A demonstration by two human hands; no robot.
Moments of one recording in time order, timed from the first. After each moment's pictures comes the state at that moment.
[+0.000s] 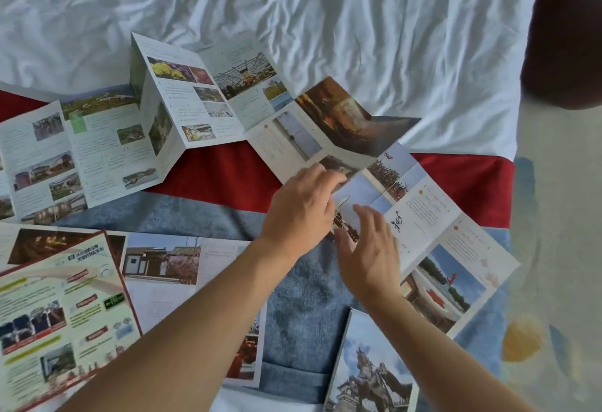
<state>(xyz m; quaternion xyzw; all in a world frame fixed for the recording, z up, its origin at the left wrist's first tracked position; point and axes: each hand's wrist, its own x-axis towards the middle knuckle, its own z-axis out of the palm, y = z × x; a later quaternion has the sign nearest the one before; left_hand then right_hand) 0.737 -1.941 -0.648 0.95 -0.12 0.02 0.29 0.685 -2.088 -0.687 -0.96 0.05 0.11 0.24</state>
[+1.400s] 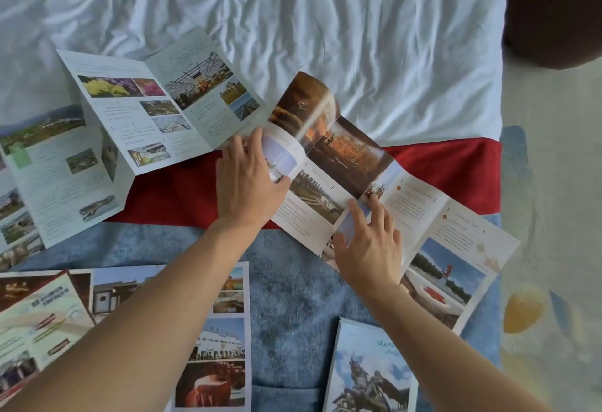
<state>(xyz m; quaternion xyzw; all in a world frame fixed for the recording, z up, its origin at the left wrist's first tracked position) 0.801 -1.922 -0.686 0.99 0.04 -0.03 0.16 0.710 -2.120 -0.718 -0.97 0.09 0.18 0.12</state>
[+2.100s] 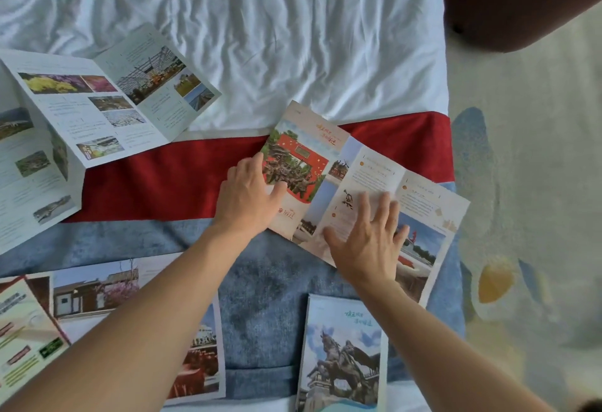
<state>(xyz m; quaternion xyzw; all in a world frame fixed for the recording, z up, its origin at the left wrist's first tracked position) 0.764 -1.973 -0.698 0.96 0.02 -0.18 0.21 0.672 -2.165 -0.713 -0.96 0.19 0.18 0.11</state>
